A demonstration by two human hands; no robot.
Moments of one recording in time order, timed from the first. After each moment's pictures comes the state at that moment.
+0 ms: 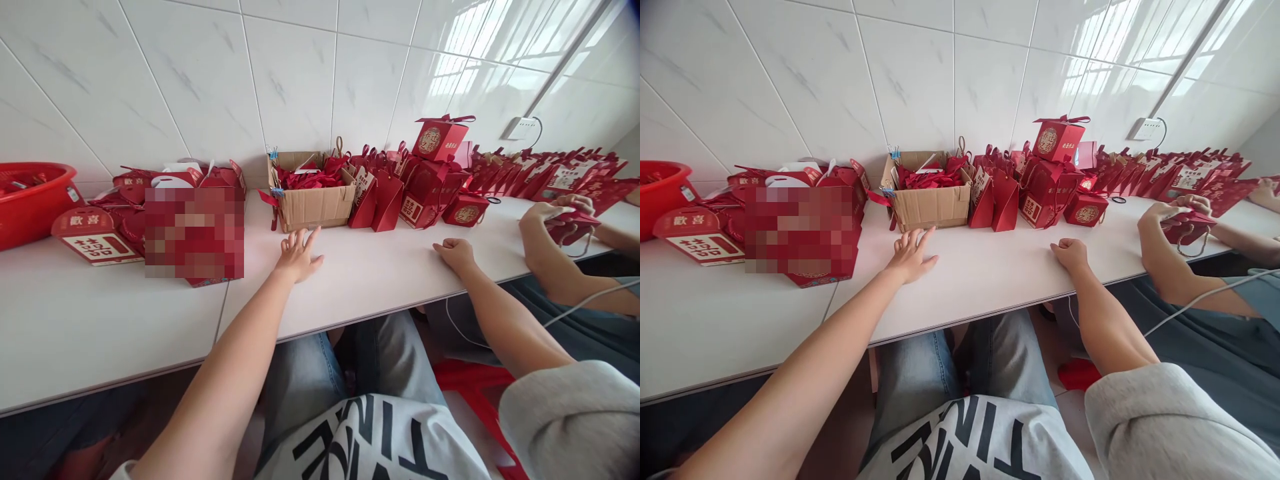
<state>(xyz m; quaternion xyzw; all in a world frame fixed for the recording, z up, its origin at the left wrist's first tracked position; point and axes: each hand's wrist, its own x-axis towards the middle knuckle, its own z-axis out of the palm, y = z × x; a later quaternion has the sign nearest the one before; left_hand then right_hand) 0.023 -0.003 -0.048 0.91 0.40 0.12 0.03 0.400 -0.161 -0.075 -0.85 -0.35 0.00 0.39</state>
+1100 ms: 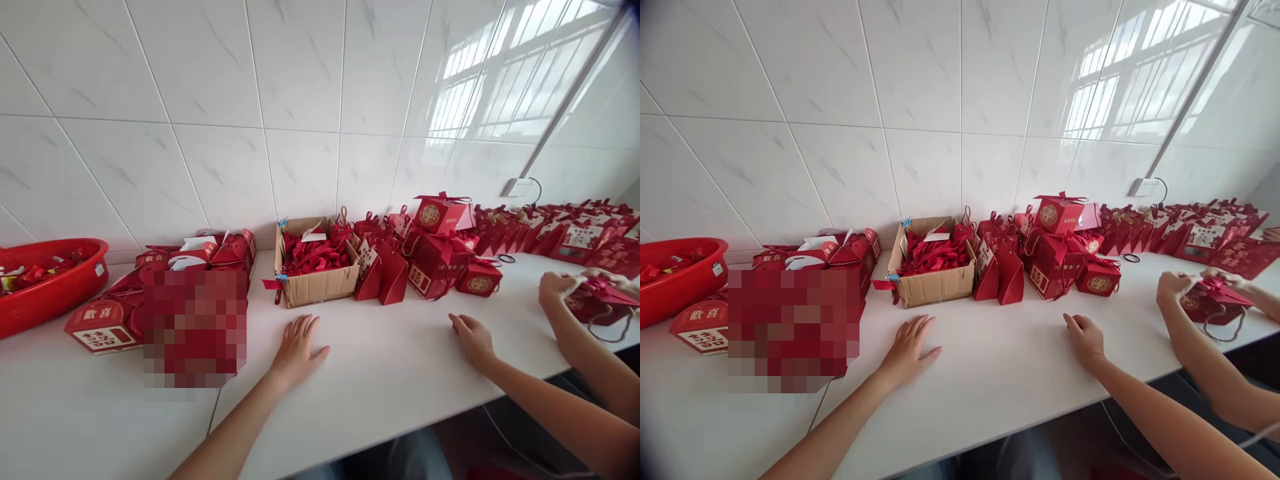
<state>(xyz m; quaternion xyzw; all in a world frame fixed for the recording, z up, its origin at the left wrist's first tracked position) 0.004 -0.001 -0.048 0.90 0.39 0.14 0.13 0.392 -0.147 -0.069 -0.85 -0.32 0.05 0.41</state>
